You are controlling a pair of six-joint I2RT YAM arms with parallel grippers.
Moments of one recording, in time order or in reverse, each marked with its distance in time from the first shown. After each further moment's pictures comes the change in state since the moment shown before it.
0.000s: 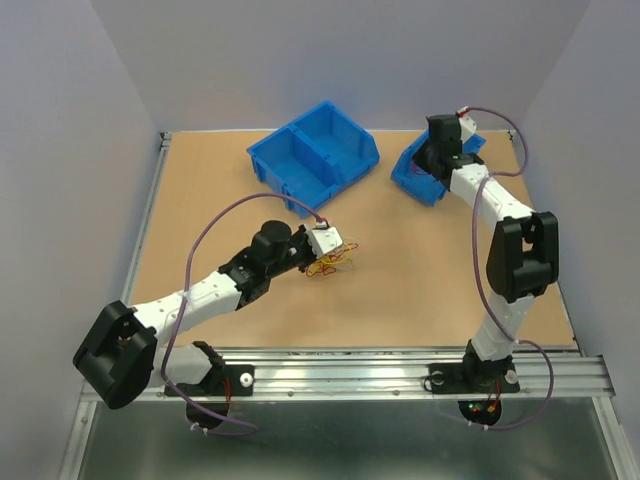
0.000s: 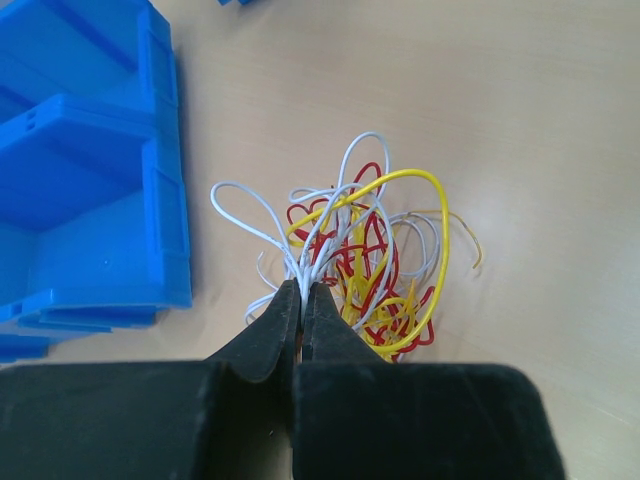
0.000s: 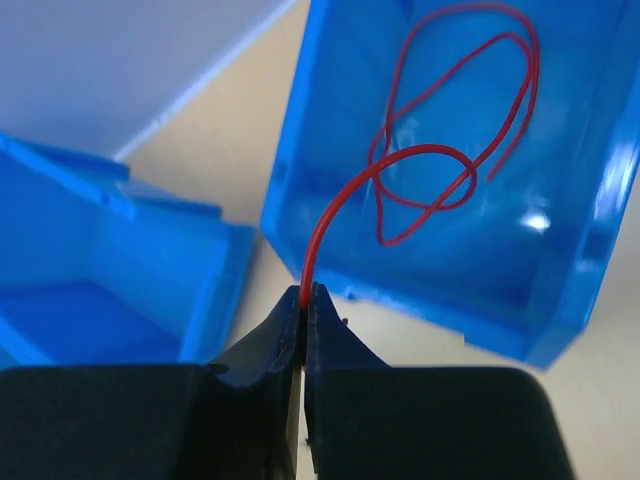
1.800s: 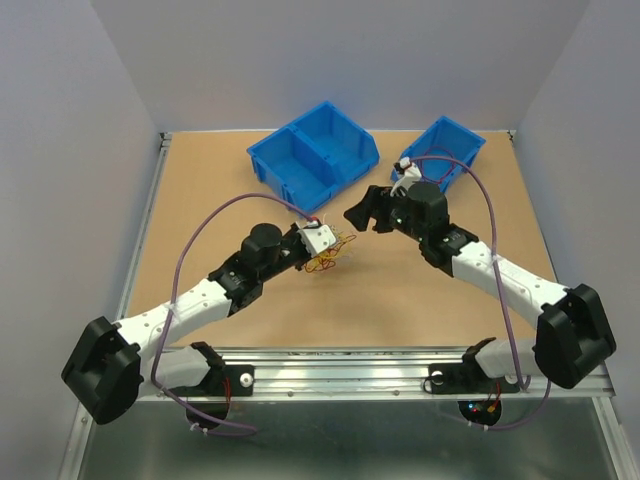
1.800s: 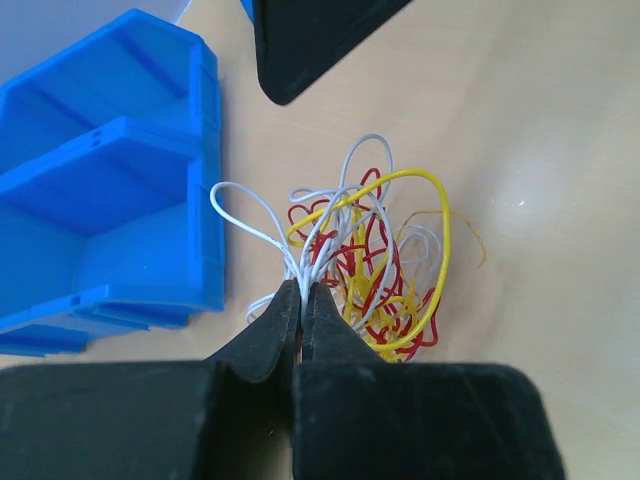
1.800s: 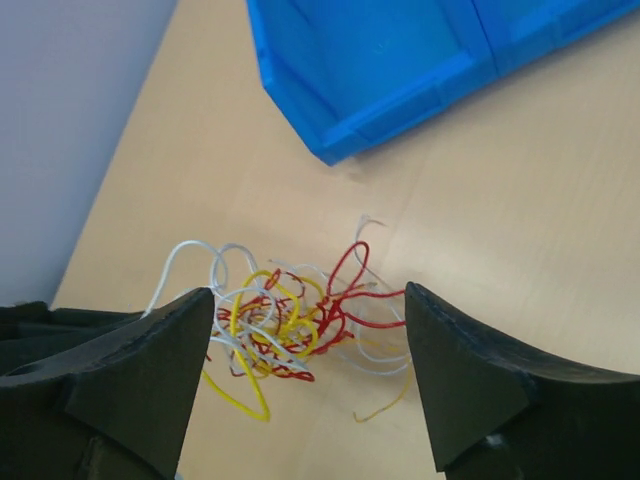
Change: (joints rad) left arm -0.005 -0.092 -0.014 0.009 -0.035 -0.017; right arm 0.327 -0.507 -0.600 0.383 -0.458 -0.207
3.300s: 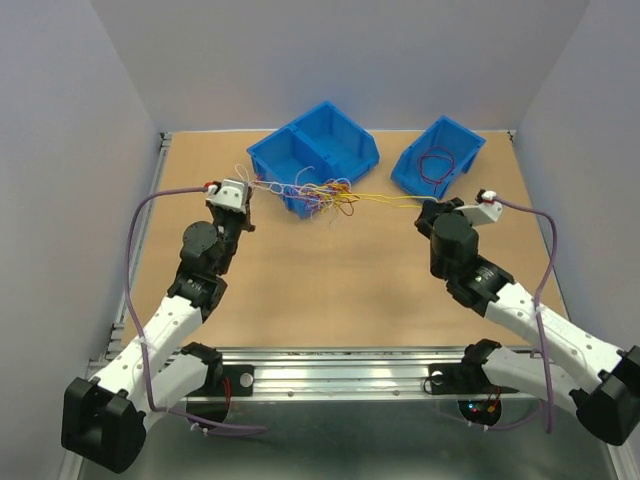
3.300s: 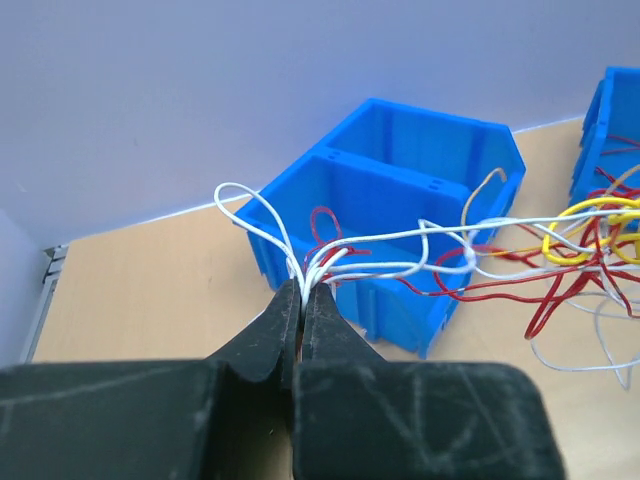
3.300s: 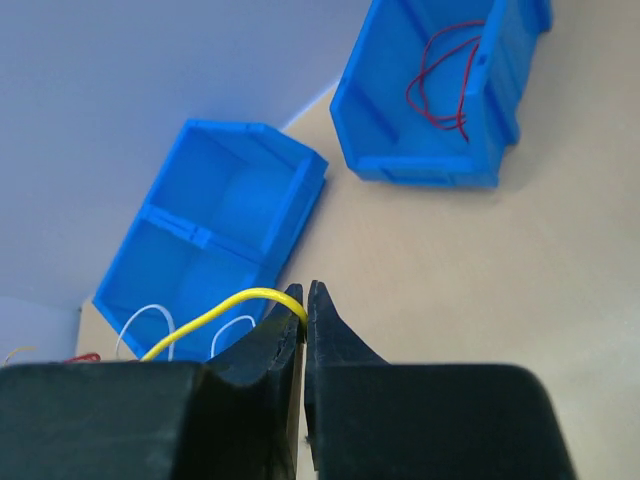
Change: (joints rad) left arm 0.363 -0.234 -0.058 0.214 -0.258 -0.321; right arm 0.117 -0.348 -0.148 -0.098 0.995 0.283
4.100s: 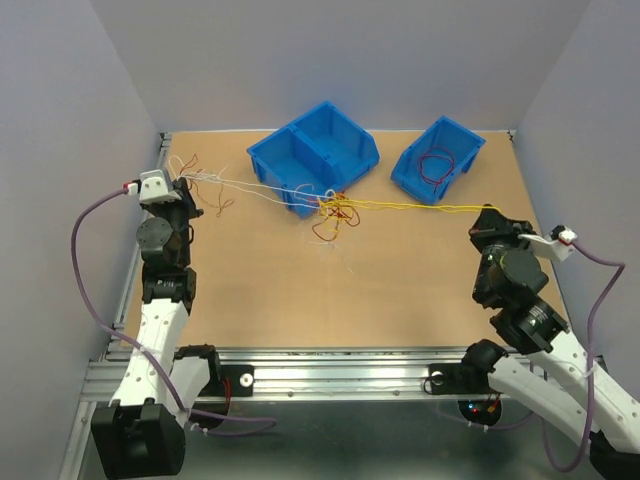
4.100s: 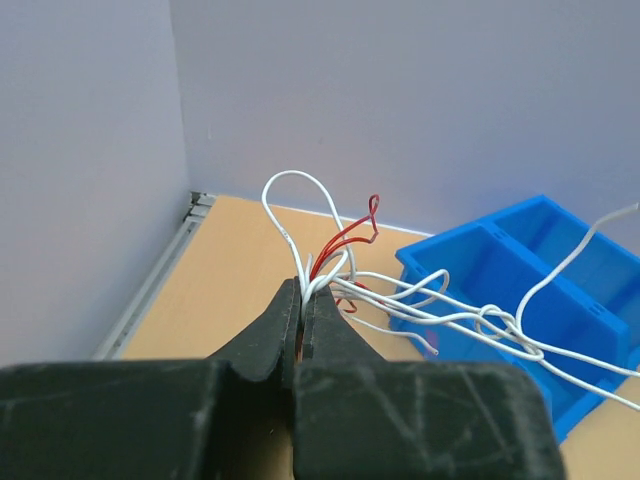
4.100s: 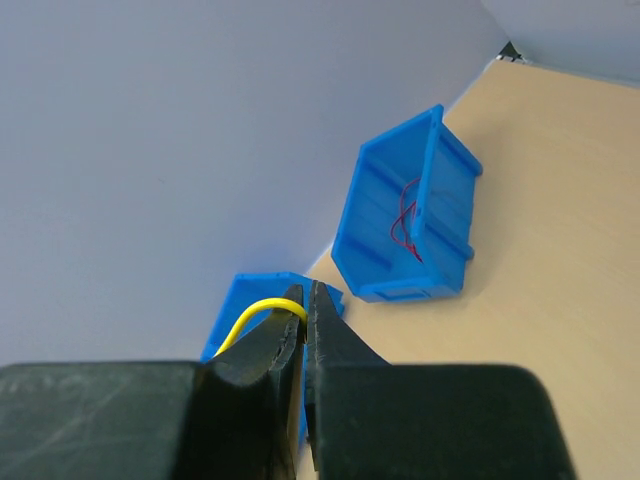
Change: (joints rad) left arm 0.423 -0.059 0.020 -0.017 0.009 -0.259; right arm 0.001 -0.453 -0.046 -0.047 0.260 -0.077
